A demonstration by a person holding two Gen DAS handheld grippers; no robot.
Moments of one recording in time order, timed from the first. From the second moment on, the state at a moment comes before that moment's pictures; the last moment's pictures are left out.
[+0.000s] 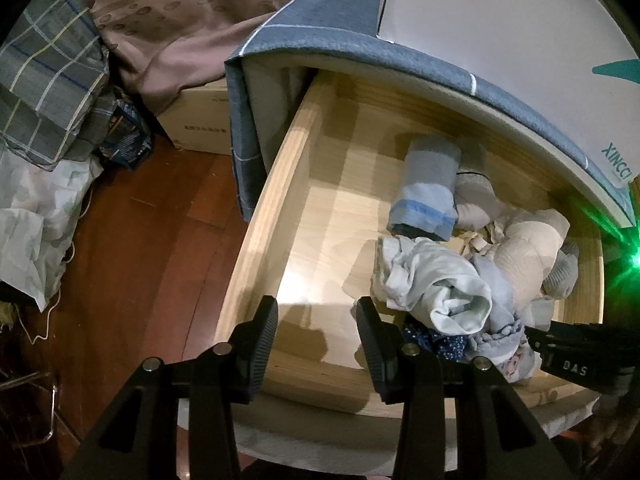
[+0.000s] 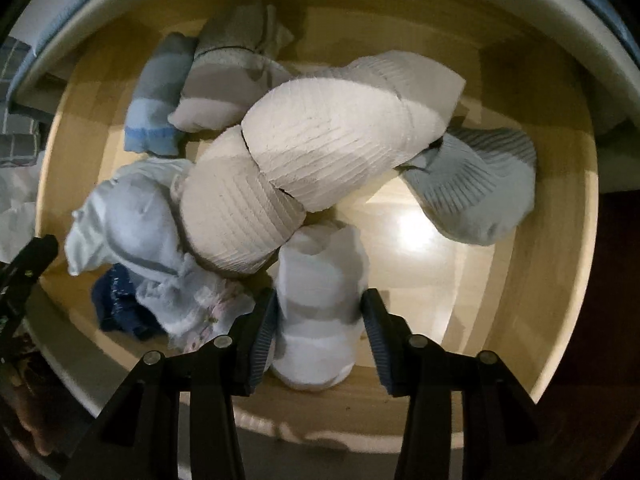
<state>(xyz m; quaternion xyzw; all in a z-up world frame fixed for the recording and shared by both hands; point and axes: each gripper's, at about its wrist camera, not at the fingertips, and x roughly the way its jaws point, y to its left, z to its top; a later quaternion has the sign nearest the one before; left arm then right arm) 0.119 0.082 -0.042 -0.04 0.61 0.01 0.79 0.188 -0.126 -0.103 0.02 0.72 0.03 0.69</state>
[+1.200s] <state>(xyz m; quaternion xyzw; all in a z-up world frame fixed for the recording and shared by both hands) 0.121 0.037 -0.051 -0.05 0.68 -0.13 0.72 0.146 -0.197 -0.111 0.04 0.70 -0.09 0.71</state>
